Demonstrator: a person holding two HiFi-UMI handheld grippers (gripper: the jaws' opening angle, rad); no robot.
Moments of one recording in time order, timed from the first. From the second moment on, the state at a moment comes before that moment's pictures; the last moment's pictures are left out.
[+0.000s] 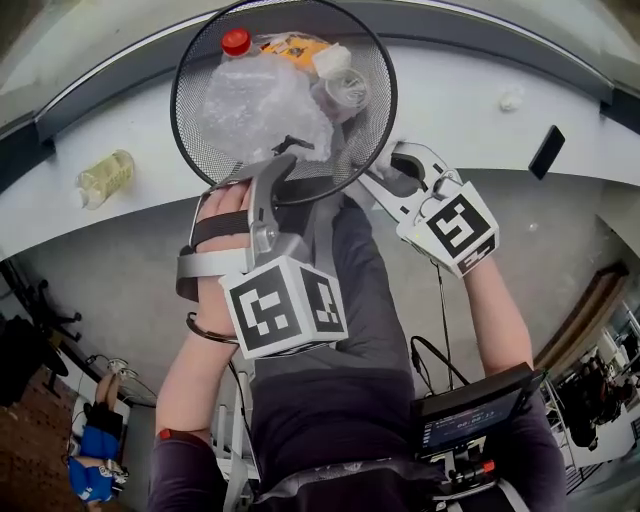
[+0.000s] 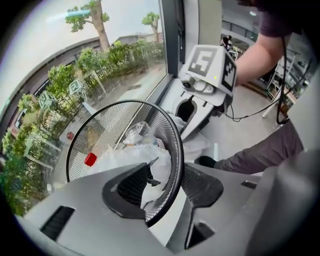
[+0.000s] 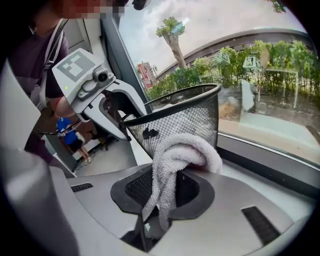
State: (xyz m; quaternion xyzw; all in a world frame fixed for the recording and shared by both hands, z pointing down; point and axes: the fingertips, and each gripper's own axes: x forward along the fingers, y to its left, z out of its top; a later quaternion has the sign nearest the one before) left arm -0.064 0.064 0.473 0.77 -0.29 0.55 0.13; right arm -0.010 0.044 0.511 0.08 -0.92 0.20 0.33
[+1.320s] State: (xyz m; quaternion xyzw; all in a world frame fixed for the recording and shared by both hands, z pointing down) left arm -0.075 0.062 0.475 0.75 -0.29 0.57 0.17; right arm -0.002 0.017 0.504 0.10 -0.91 0.15 0.38
